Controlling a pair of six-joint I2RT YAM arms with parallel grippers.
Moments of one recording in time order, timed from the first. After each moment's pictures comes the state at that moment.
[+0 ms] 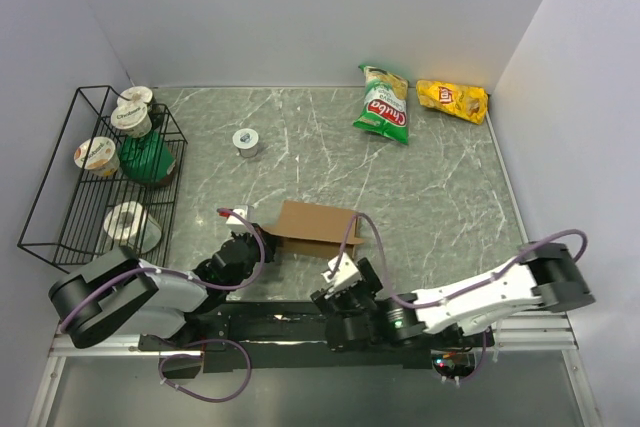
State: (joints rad) left arm -0.87 1.30 0.06 0.95 -0.39 -0.64; right arm 1.72 1.25 0.64 -0.45 1.07 0.77
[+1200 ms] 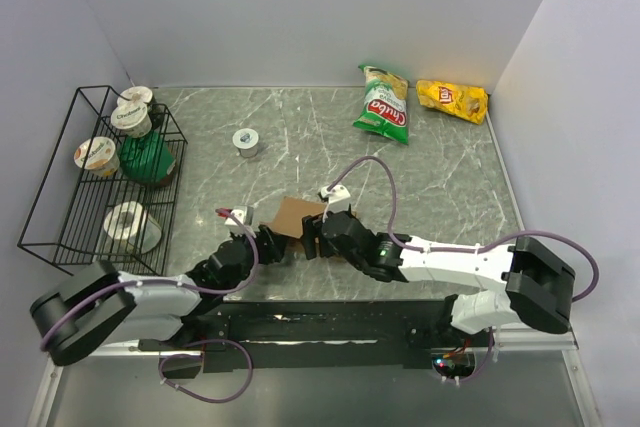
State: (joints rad) left arm -0.88 1.18 0.06 0.84 -0.38 -0.63; right arm 1.11 1.31 0.71 0.00 0.40 0.56
